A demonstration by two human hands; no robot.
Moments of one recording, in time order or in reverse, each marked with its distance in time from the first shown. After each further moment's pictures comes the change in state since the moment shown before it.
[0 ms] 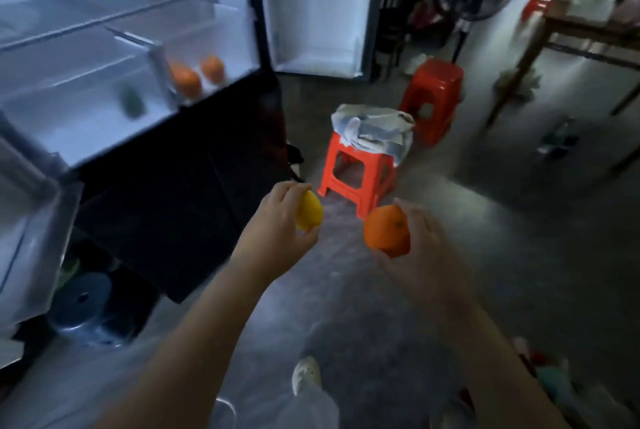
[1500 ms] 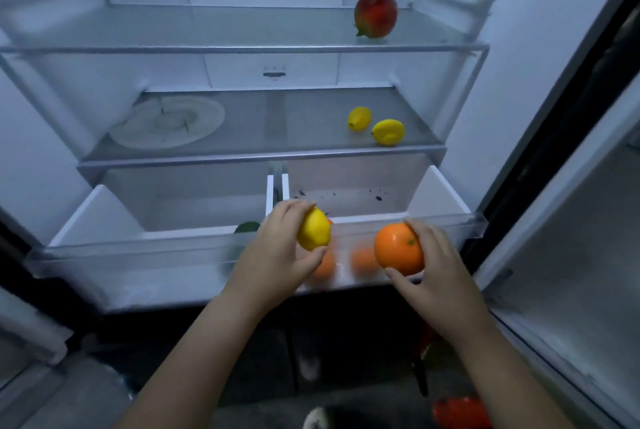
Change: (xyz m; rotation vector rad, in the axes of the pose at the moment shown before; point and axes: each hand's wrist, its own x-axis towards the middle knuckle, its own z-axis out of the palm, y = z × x) left_hand 0.447 -0.330 -0.154 0.150 0.551 -0.495; right_hand 0.683 -0.162 0.312 0.273 -0.476 -0.711
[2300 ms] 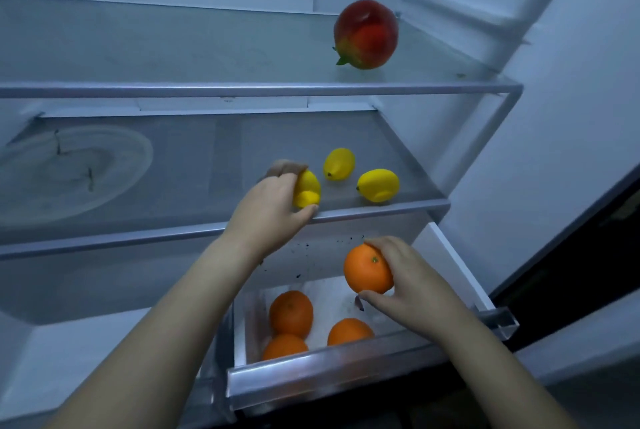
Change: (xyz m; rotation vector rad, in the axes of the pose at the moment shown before) left_hand 0.231 -0.074 0.046 0.169 -0.064 -0.008; right_hand 0.173 0.065 0.039 -0.107 -0.243 -0.064
